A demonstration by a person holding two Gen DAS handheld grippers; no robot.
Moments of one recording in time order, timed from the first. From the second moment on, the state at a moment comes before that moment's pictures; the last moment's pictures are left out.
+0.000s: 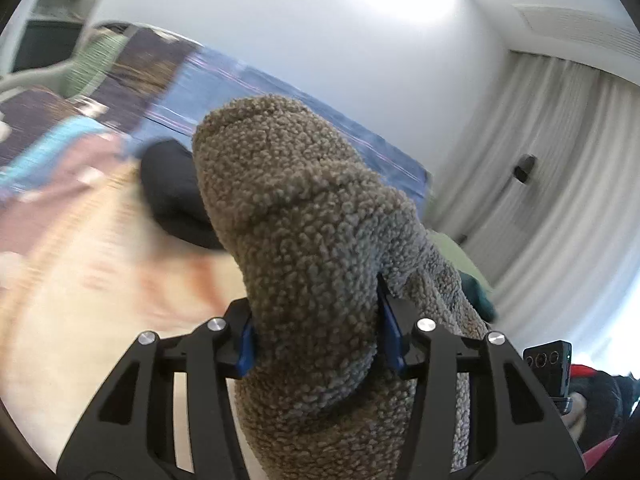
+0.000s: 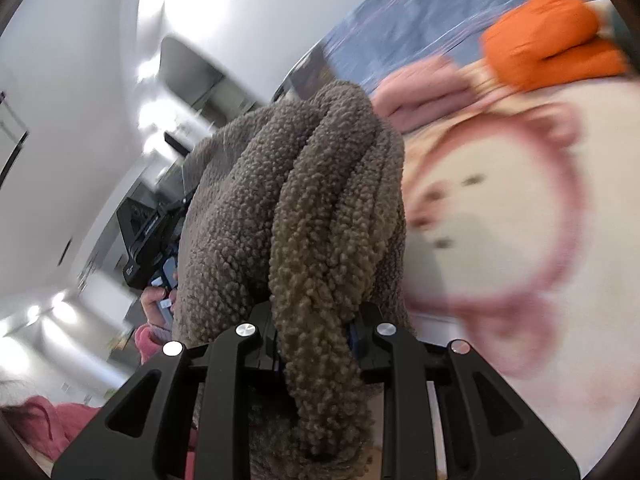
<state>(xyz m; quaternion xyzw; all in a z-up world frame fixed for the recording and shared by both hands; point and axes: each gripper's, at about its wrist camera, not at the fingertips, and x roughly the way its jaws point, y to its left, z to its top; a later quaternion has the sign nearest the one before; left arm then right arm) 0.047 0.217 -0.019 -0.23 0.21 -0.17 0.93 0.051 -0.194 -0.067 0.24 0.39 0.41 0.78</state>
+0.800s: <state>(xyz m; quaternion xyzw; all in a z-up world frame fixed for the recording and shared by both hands) 0.313 0.534 -0.068 -0.20 0.23 0.20 0.93 0.381 0.193 -0.140 0.08 0.47 0.37 0.80</state>
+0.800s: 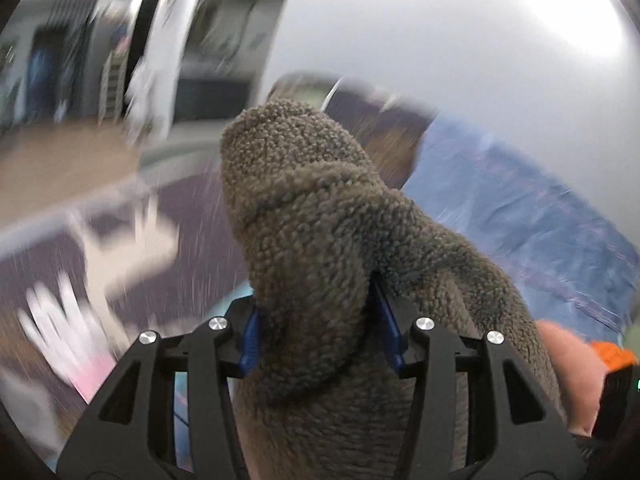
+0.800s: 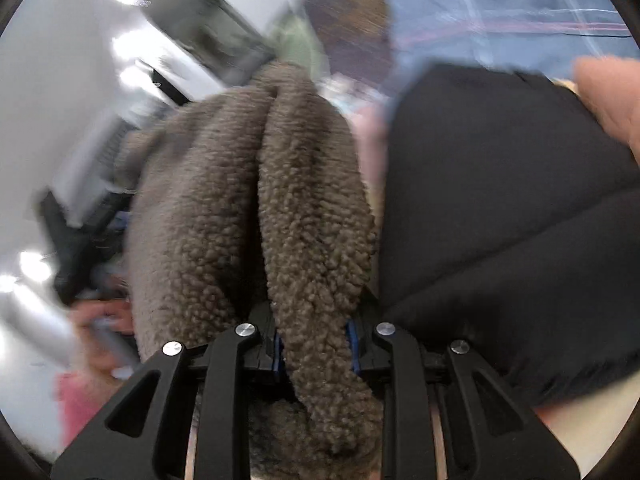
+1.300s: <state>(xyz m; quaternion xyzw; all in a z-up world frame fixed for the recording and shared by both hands) 0.258 0.457 -0.080 -0.11 0.25 0.14 0.95 0.329 0.160 -0.108 0.06 0.41 0.35 0.84</state>
